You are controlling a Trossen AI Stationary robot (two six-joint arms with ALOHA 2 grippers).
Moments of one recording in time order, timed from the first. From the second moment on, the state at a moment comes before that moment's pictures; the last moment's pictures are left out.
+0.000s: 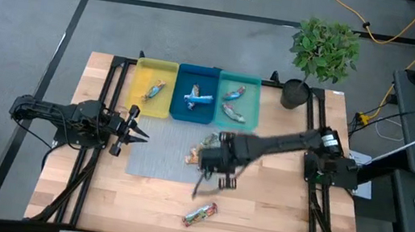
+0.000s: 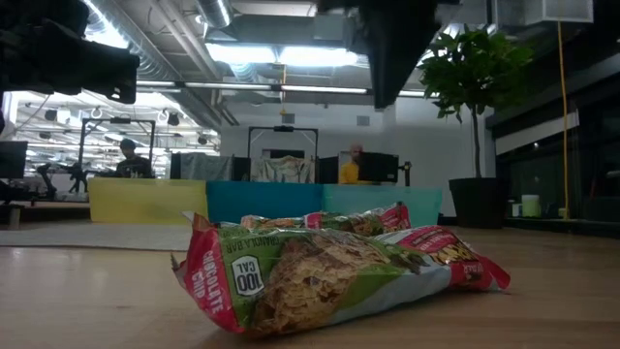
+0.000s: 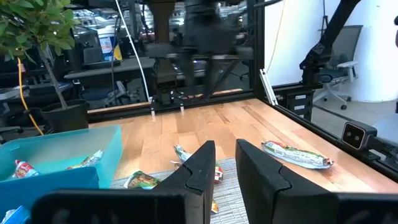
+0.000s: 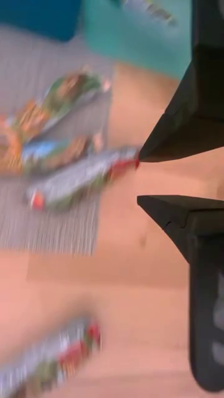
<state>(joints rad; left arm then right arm) -0.04 0.03 0.01 0.04 0.15 0.07 0.25 2.00 1.86 -1.30 0.14 0.10</state>
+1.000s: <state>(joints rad) -0.04 0.03 0.01 0.04 0.15 0.07 0.26 2.00 1.53 -0.97 0.19 0.04</state>
